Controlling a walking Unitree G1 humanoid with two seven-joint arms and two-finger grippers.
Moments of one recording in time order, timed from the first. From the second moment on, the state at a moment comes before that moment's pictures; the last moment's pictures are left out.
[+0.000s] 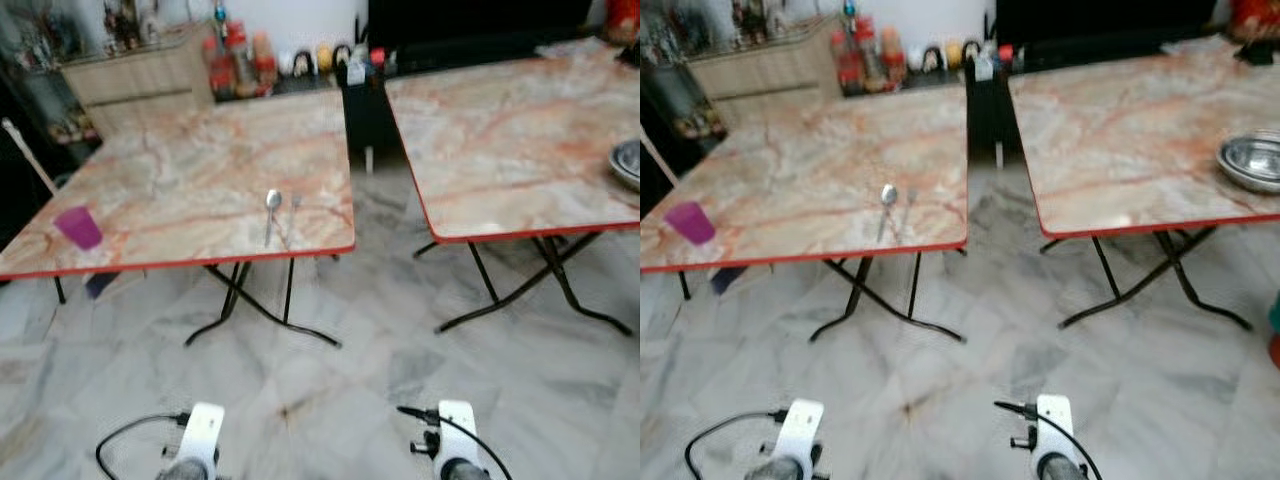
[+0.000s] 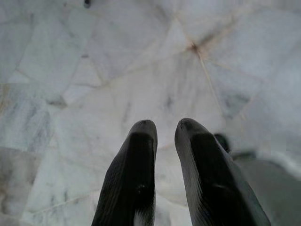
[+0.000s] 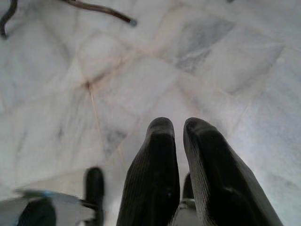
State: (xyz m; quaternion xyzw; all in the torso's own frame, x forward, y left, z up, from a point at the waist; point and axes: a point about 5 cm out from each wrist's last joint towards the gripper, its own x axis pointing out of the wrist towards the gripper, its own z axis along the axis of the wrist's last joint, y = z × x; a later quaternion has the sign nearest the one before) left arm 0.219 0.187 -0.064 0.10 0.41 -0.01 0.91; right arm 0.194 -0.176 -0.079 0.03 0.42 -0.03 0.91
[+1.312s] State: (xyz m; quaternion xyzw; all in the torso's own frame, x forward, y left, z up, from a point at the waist) left arm 0.211 0.169 -0.071 0.08 0.42 -0.03 0.90; right arm 0.190 -0.164 -0.081 0.01 0.43 0.02 0.90
